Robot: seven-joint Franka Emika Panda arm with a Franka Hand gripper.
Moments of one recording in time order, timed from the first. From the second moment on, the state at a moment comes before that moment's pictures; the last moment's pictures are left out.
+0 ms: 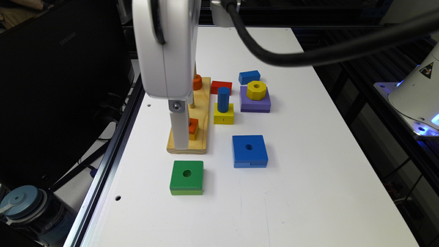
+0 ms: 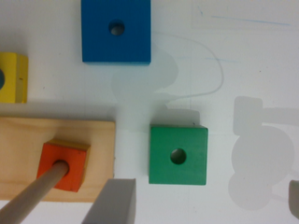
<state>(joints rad) -0.19 0.42 0.60 -1.83 -0.26 2.23 1.28</state>
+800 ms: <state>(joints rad) -0.19 0.46 0.60 -1.83 -0.29 2.24 1.29</state>
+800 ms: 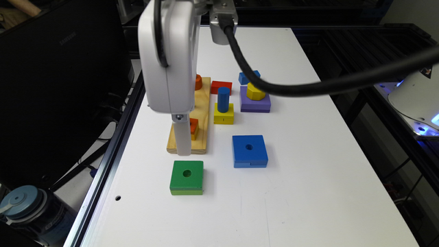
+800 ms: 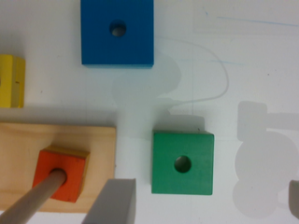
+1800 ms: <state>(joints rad) -0.18 0.59 0.58 -1.82 -0.40 2.33 1.35</state>
